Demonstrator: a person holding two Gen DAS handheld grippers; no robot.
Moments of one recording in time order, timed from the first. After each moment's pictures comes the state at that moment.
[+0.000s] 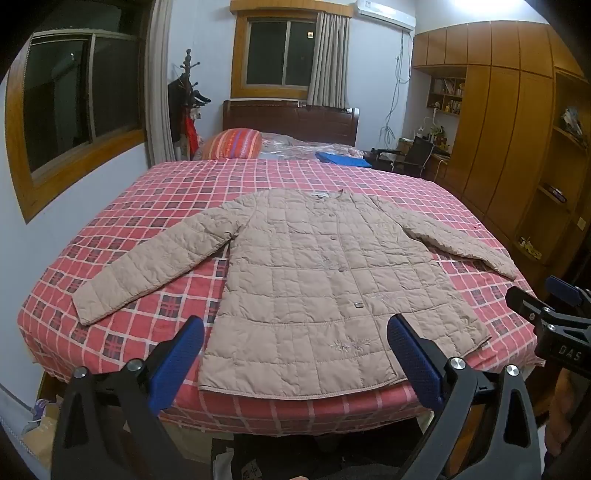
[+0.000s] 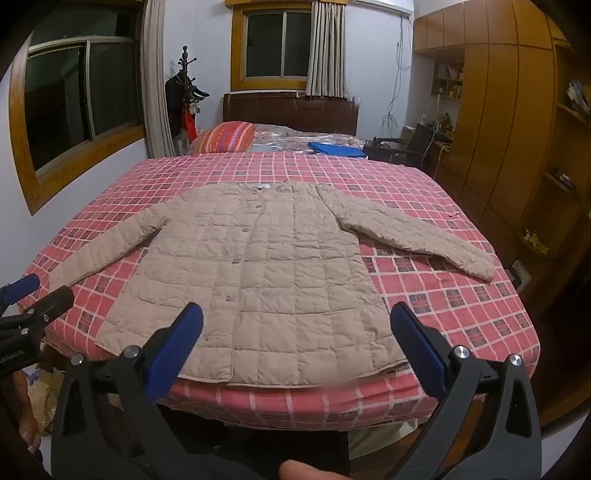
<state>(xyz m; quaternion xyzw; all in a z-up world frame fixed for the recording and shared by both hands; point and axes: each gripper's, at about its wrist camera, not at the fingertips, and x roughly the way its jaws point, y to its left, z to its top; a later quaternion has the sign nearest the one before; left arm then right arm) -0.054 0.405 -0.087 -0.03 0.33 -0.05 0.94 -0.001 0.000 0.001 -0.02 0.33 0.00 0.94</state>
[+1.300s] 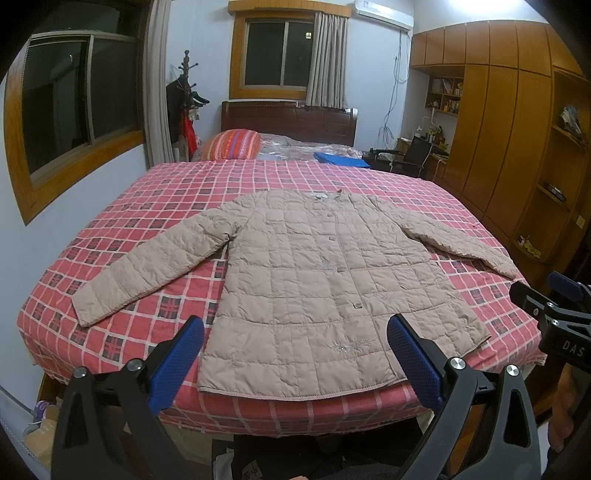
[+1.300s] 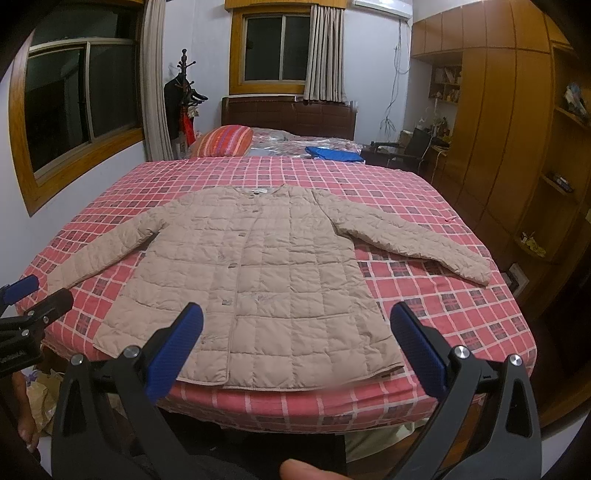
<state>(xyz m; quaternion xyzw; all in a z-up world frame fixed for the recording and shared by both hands) -0.053 0.404 -0.086 -0.03 0.33 -0.05 0.94 0.000 -0.005 0.005 -0.02 0.32 0.00 0.95</state>
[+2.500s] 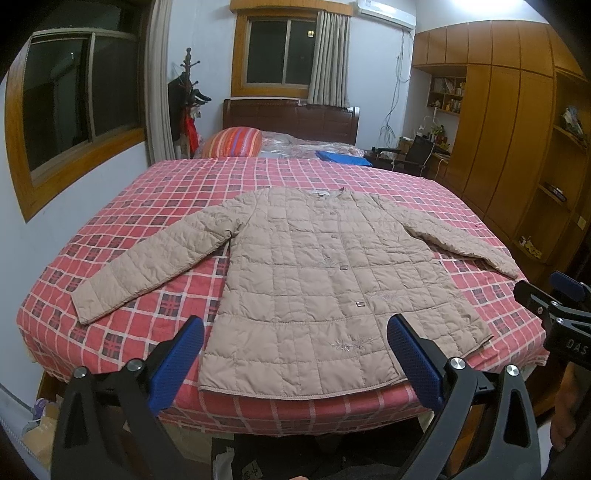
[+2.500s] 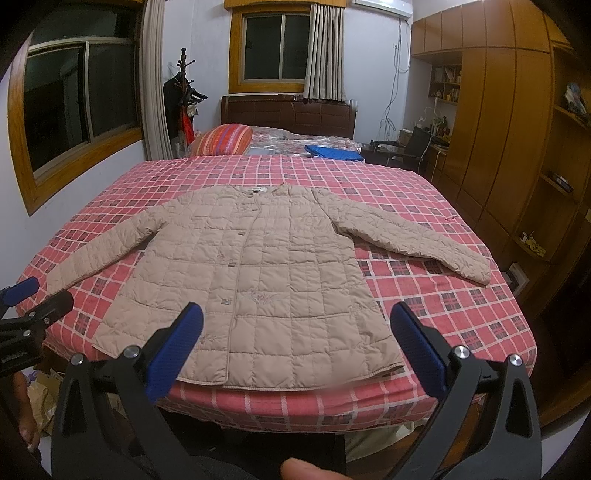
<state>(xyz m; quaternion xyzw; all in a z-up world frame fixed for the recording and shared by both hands) -0.052 0.407 -0.091 -0.03 0.33 -0.04 0.94 0.000 -0.005 0.003 -0.02 0.32 0.00 0.95</state>
